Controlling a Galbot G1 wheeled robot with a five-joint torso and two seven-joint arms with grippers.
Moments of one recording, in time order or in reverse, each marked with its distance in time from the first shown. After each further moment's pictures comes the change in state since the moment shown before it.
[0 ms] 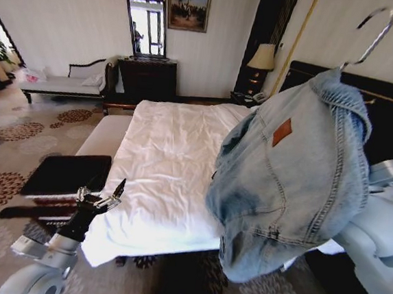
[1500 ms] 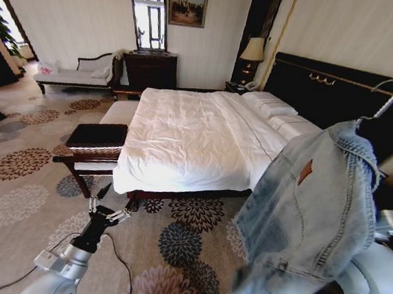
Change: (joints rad) left arm 0.010 -0.107 0.112 0.076 0.258 -0.117 0.075; right arm -0.510 0.331 0.275 0.041 -0.264 0.082 -0.094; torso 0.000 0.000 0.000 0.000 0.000
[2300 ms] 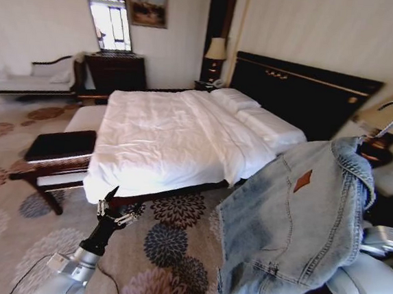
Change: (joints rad) left arm -0.016 -0.007 0.043 0.017 0.062 -0.032 0.001; right arm -0.084 0.100 -0.004 -0.001 -0.091 0.046 -0.028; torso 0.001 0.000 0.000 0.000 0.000
